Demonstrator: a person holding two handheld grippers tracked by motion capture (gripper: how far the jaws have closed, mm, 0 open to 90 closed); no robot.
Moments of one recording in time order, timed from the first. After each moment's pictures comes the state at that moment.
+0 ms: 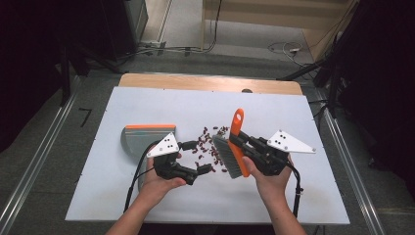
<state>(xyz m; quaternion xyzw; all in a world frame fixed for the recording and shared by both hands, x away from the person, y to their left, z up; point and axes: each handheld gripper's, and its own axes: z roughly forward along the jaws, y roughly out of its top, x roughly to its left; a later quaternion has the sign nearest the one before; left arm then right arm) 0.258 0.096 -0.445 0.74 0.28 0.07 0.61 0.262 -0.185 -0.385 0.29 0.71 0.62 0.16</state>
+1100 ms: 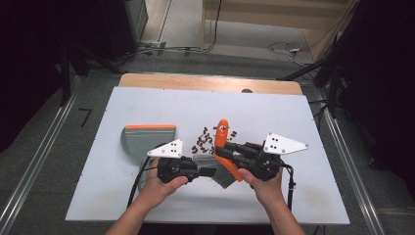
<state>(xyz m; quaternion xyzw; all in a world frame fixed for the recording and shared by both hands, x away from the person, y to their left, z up) 0.257 0.092 -0.446 0.76 0.17 -0.05 0.62 0.264 -0.178 -0.388 0.17 0.72 0.67 0.03</state>
